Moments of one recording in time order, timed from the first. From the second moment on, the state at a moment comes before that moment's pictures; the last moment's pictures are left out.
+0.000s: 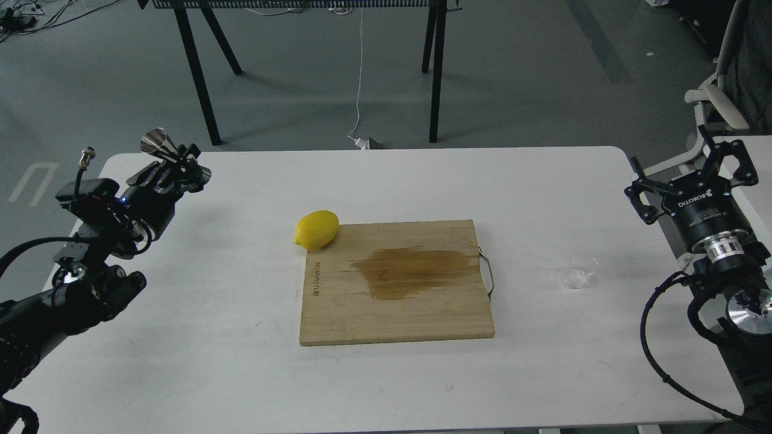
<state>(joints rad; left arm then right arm) -0.74 0.34 -0.45 -0.40 1.46 0.49 -0.49 0.29 -0.44 1.25 0.94 0.01 0.49 0.18</state>
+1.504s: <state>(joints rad) -0.86 -0.04 0.12 -0.47 1.51 0.44 -0.49 0.30 -0.44 1.22 0.87 0.00 0.49 0.17</state>
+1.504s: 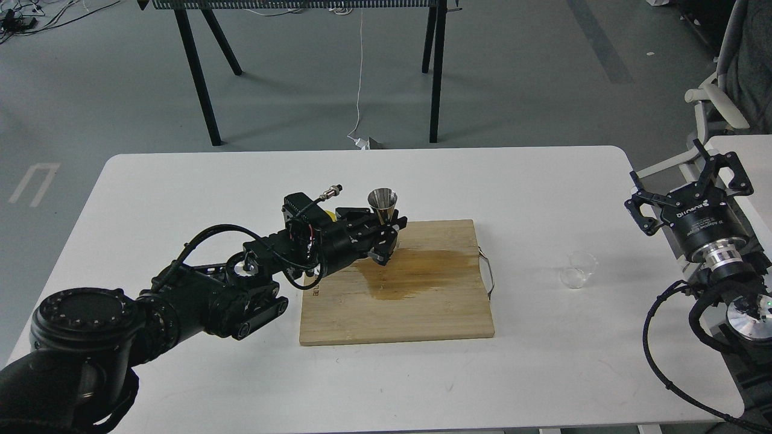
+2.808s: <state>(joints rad) -0.82 -0.04 0.11 -0.53 1.51 0.45 -0.49 0.30 -0.43 1.21 0.87 -0.01 0.49 0.17</state>
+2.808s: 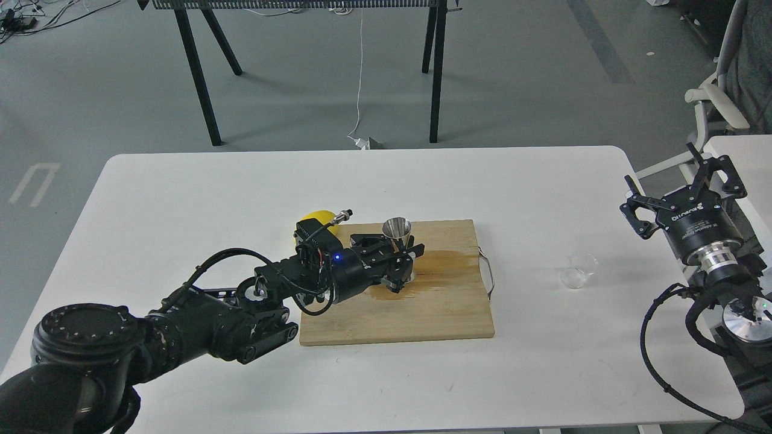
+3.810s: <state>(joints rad) -0.80 -0.04 0.11 -0.55 1.50 0.47 -0.49 0.30 -0.43 1.21 0.87 0.00 0.49 0.17</state>
